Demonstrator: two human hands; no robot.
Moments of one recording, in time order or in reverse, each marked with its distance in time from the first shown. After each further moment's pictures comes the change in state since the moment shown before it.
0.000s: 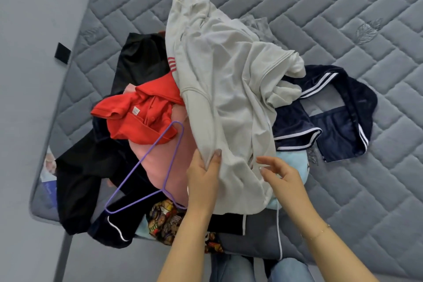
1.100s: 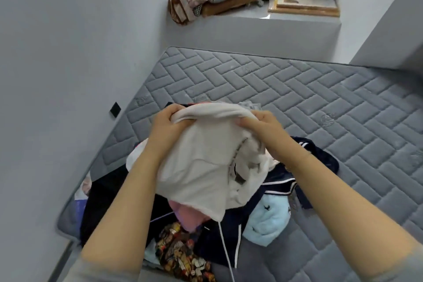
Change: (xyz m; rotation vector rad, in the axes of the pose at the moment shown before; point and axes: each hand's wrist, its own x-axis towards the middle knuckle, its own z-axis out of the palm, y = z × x) left_hand -0.062 0.238 -0.129 0.294 0.030 0.517; right_hand -0.115 -0.257 -0.008 -0.108 -0.286 -0.498
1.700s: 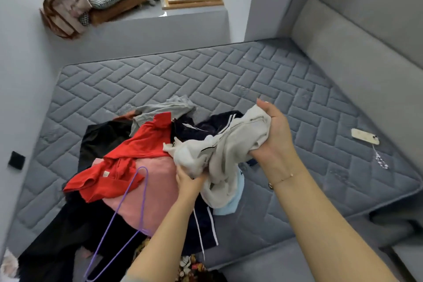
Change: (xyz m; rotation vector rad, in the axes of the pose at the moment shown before) left_hand -0.114 -0.083 0.179 -0.142 -0.386 -0.512; right_hand -0.146 -0.001 -0.026 1.222 0.615 0.178
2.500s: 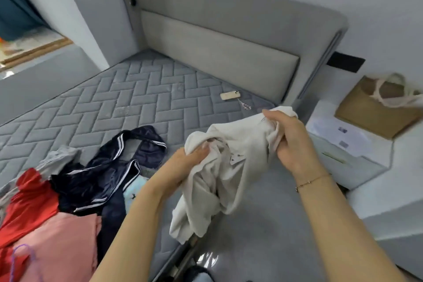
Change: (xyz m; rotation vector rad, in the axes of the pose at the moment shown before) left_hand -0.301 0.077 0.196 0.319 -1.126 0.261; right_hand -0.302 -0.109 -0.303 -0.027 0.569 -0.756
